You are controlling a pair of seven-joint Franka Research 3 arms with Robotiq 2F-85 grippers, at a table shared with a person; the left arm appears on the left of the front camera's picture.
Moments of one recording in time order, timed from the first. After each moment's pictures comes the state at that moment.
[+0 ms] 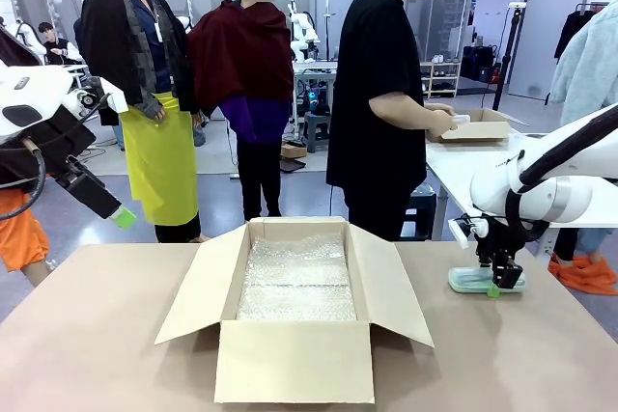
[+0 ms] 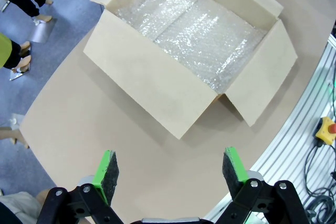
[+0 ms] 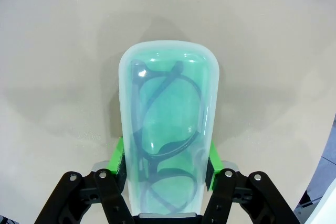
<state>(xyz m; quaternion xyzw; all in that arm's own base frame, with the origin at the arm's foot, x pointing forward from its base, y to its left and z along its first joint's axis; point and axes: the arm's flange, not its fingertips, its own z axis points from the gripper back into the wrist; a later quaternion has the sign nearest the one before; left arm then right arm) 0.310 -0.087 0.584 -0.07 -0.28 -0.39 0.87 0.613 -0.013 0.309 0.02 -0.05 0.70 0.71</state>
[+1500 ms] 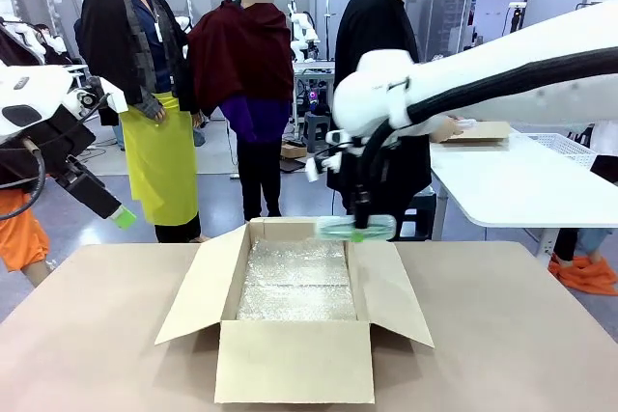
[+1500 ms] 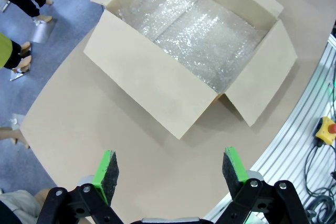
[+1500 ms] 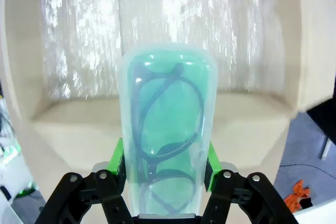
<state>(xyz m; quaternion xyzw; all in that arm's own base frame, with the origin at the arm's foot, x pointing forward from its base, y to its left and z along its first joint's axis) 0.309 -0.088 0.584 -0.06 -0.28 -0.39 0.87 0.594 0.312 0.452 0.05 -0.01 0.68 0.73</state>
